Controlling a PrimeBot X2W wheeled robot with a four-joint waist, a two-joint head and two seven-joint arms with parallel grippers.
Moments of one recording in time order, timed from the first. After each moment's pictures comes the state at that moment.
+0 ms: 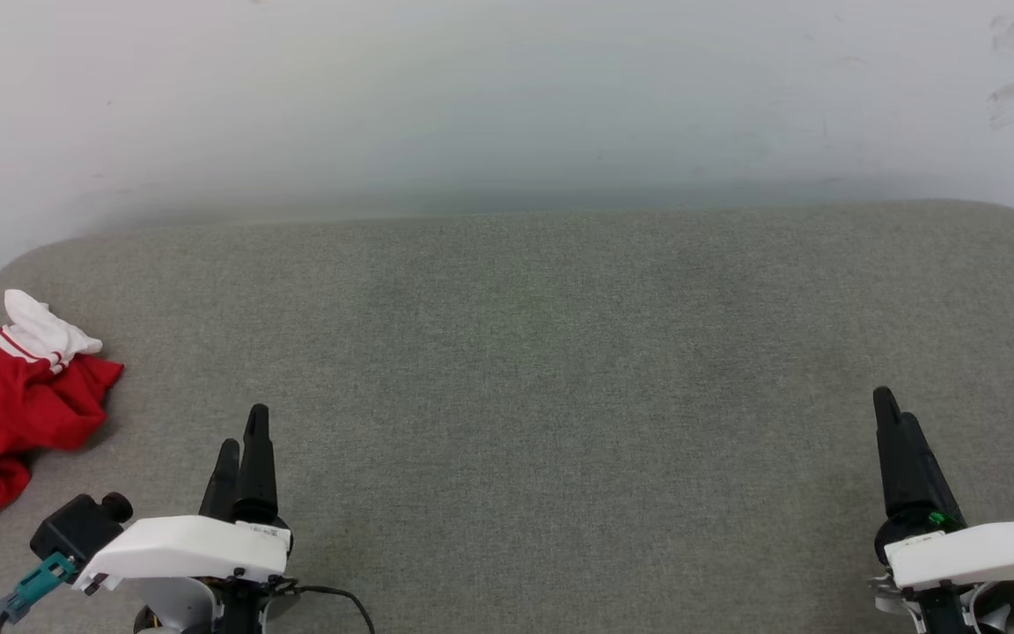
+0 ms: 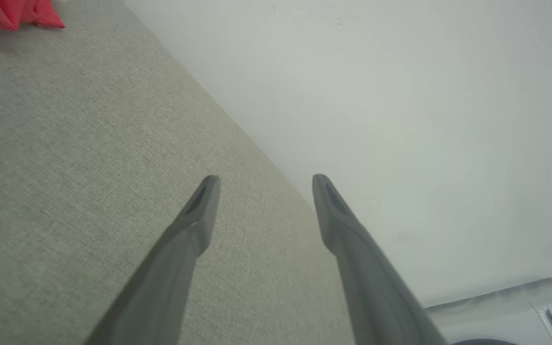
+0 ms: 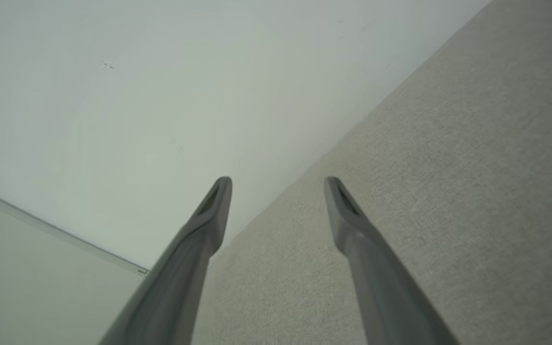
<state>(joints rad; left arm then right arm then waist) -0.05 0.05 0.05 0.10 -0.97 0.03 -0.04 -0.03 -0.05 -0.08 0.09 0.95 0.13 -0.04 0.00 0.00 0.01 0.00</state>
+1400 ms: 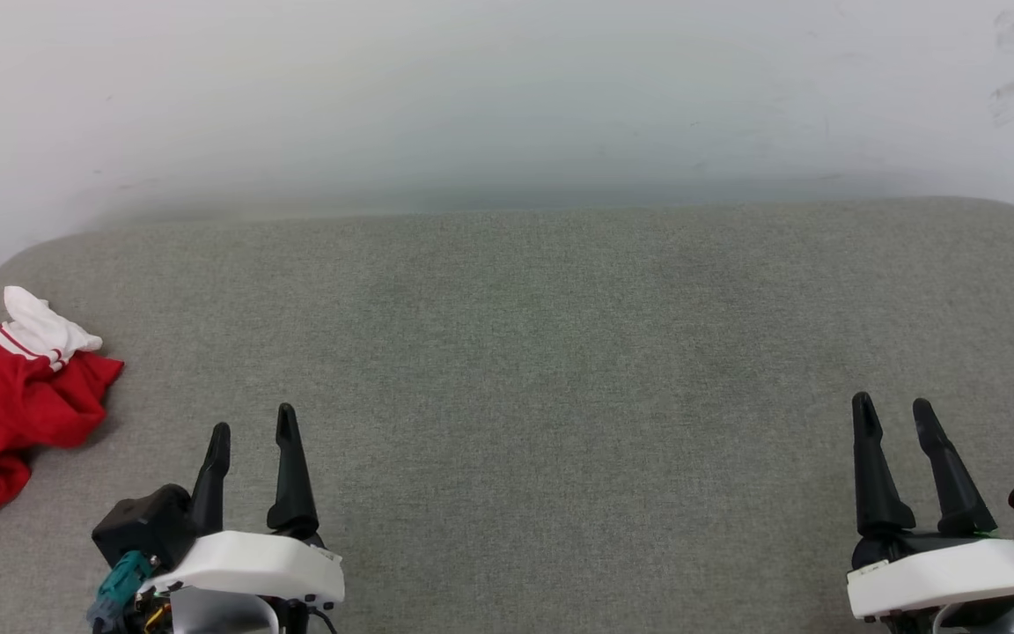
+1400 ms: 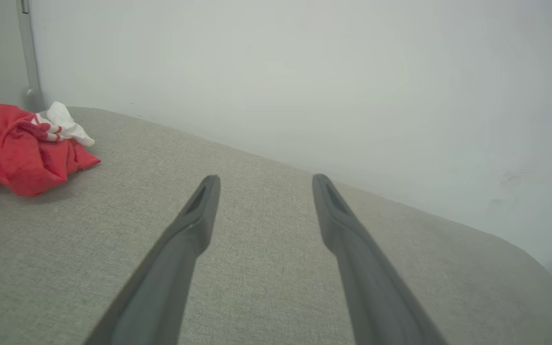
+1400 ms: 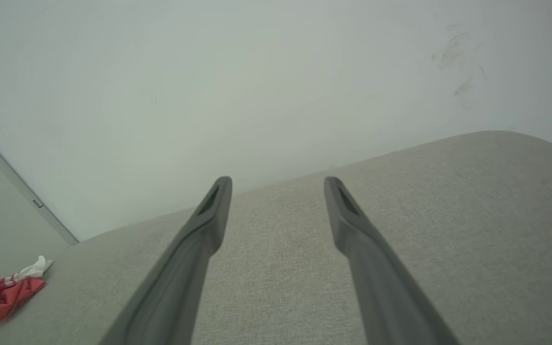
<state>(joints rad) 0.00 0.05 -0.04 0.03 -0.41 0.11 -0.17 0.02 -0.05 -0.05 0.01 0.42 0.13 -0.17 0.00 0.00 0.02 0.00</state>
